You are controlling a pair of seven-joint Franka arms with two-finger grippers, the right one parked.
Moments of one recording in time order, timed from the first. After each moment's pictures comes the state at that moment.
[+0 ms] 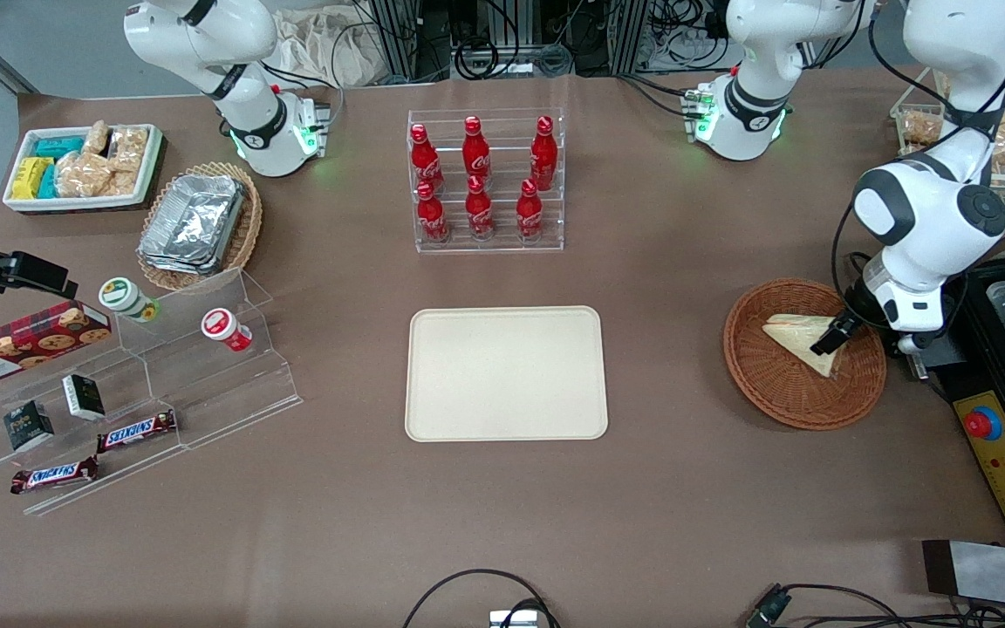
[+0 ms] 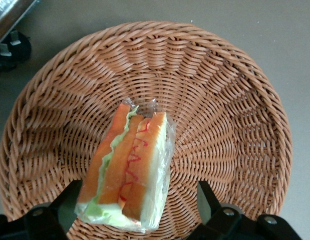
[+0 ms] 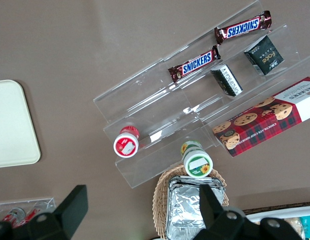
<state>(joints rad) 0.11 0.15 -0.01 -2.43 -0.26 2.69 -0.46</state>
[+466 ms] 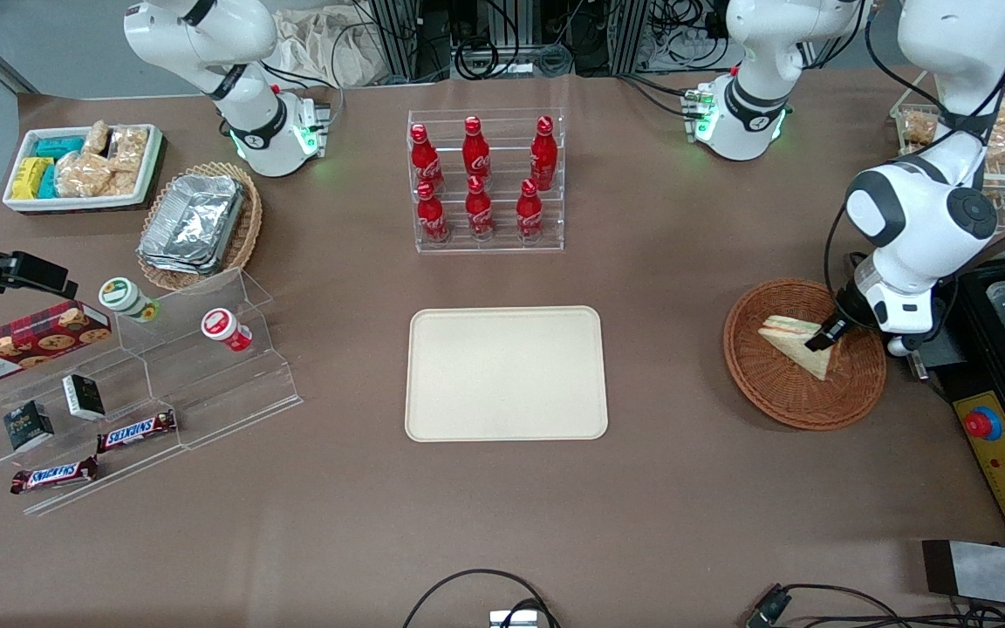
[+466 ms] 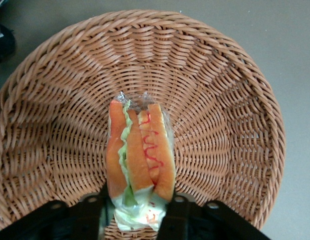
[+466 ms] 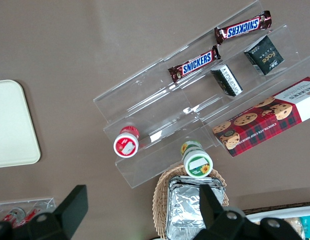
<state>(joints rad) 0.11 0.15 -0.03 -2.43 -0.26 2.70 -0.45</state>
